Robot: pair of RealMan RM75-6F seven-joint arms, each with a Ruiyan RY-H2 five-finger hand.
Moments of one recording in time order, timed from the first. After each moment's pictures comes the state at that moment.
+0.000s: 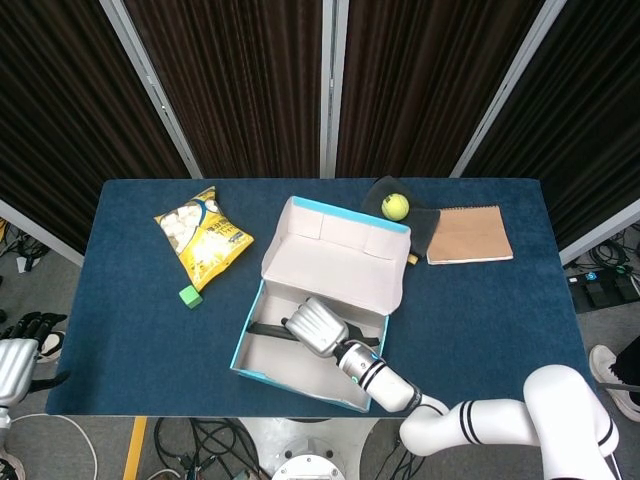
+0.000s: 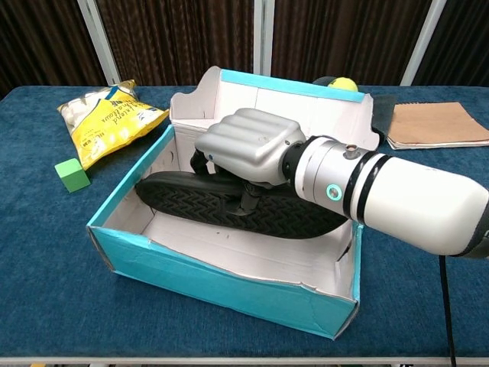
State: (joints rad) left arm -0.06 -1.15 0.01 -1.42 1.48 1.40 -0.04; right arm 0.96 -1.76 0.11 -1.52 -1.13 0.91 -0.72
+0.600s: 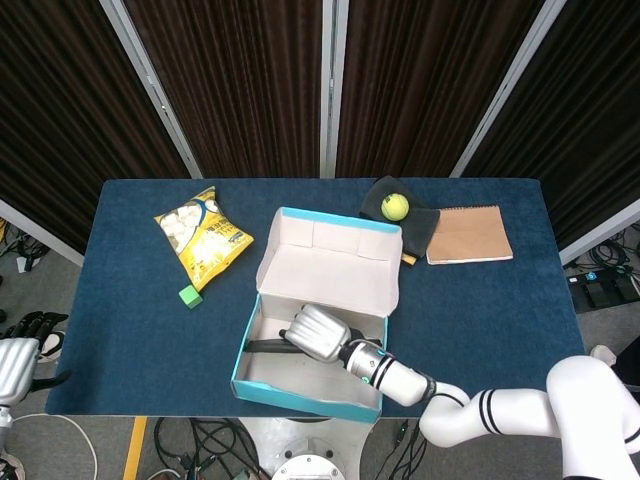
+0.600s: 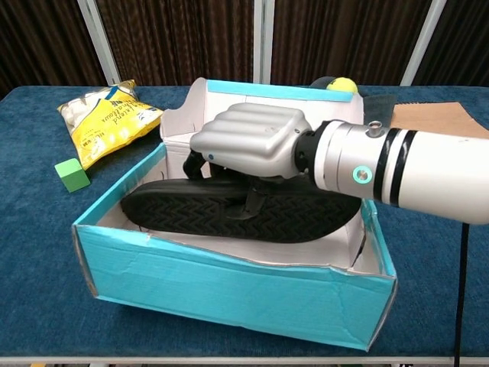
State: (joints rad) left arm -0.06 -1.16 0.01 -1.42 1.48 1.40 -0.06; right arm 0.99 -1.62 0.08 -1.56 -1.34 0.82 -0.49
